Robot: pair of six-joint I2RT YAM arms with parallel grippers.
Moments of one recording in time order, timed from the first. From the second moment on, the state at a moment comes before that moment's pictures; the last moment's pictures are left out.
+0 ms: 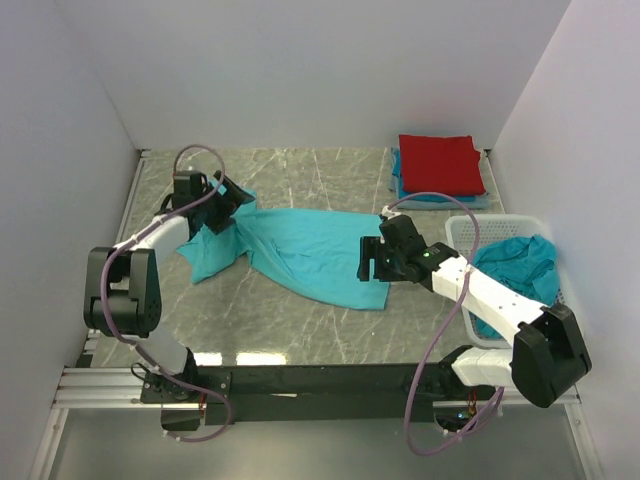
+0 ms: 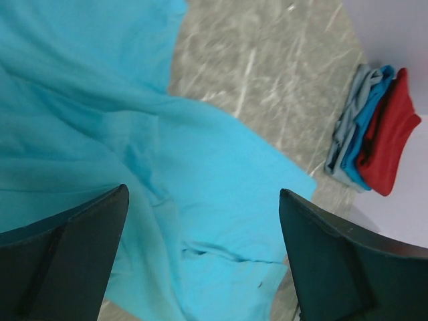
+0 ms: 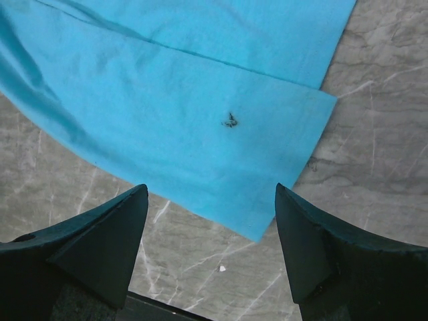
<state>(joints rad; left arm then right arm) -0.05 1.63 0.98 -0.02 0.29 -0.88 0.55 1.25 0.81 -0.49 0.03 0.49</state>
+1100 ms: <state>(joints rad) 0.22 1.38 0.59 -0.06 0.19 -0.82 0.55 1.47 0.74 -0.32 -0.08 0.55</state>
